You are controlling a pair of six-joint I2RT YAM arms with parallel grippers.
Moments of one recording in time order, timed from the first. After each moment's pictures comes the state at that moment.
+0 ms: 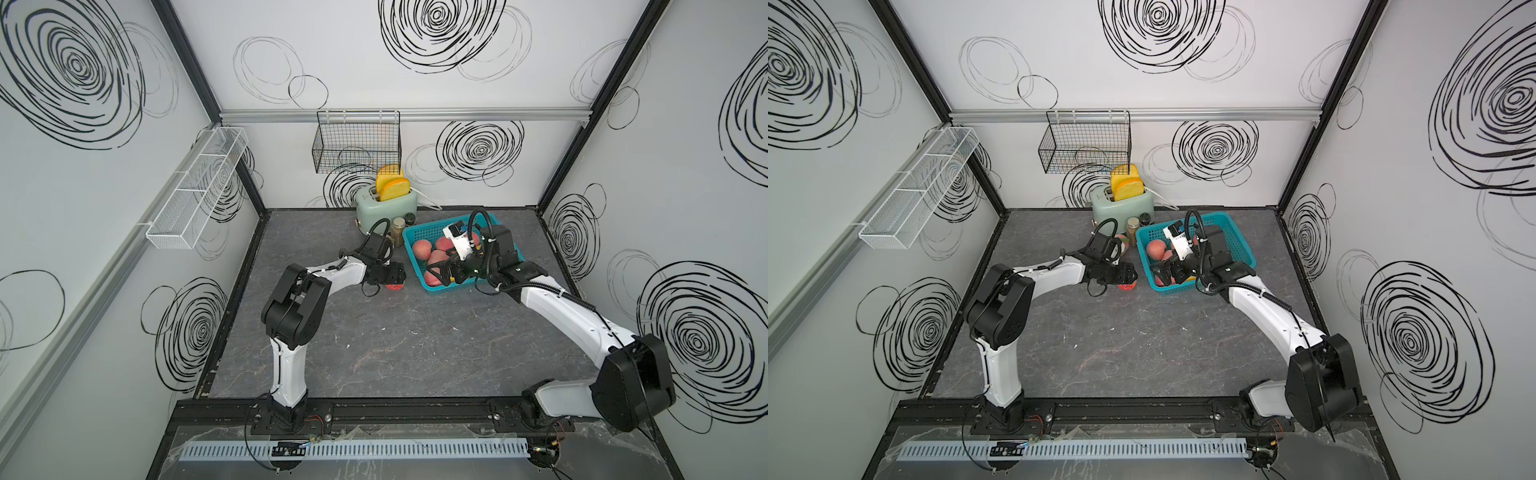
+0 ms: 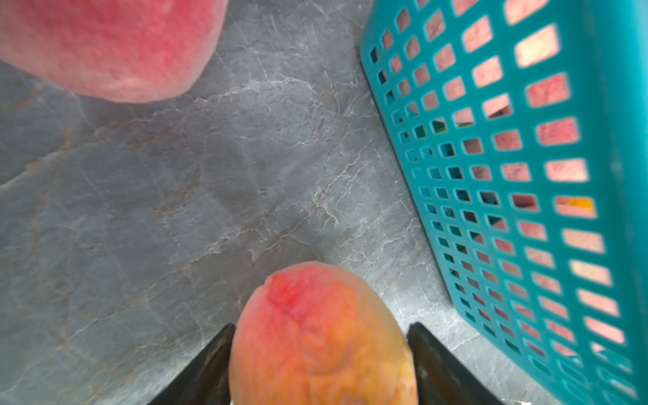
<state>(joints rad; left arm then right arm) -0.47 1.98 1.29 -0.29 0.24 -0.45 0.43 1.36 1.03 -0.26 -0.44 -0.05</state>
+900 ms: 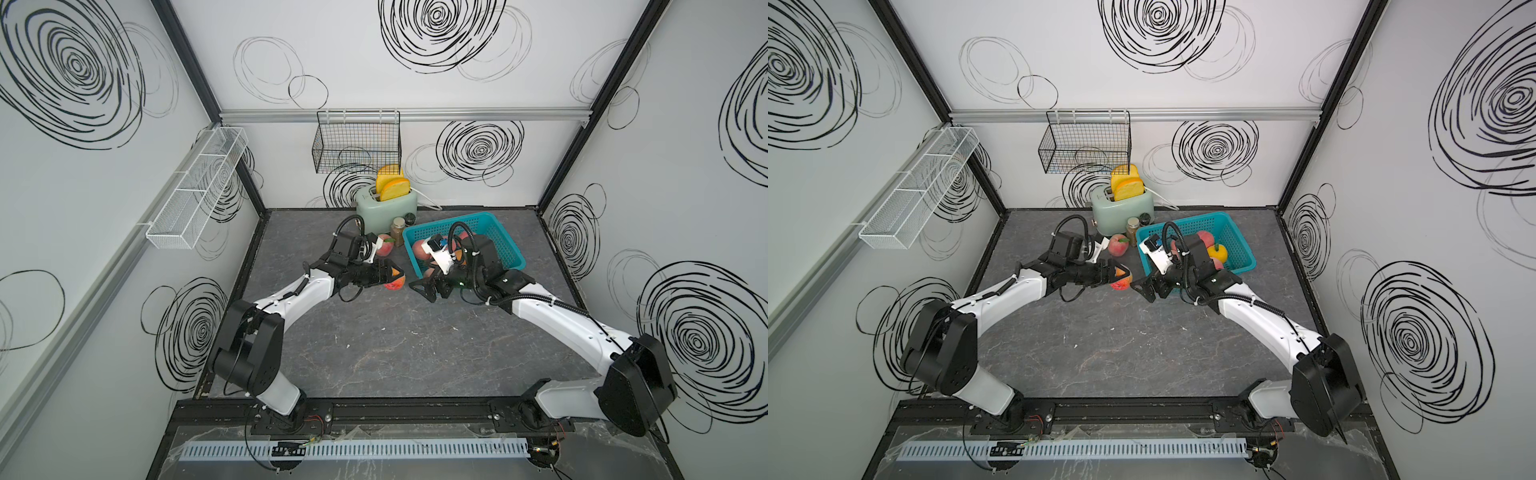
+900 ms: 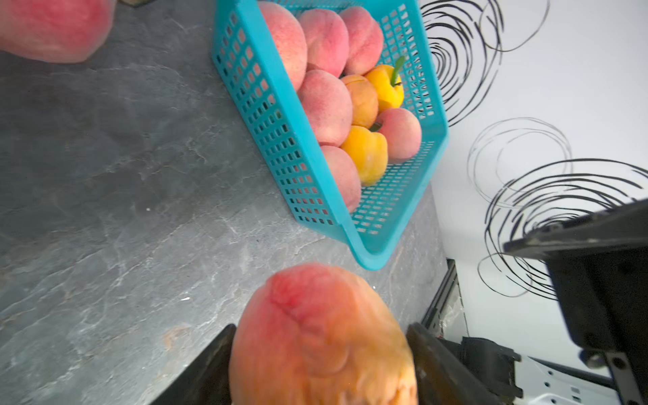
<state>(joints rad) -0.37 1.58 1.04 -0.21 0.67 -0.55 0.61 1.35 1.00 -0.22 -0.45 -0.08</state>
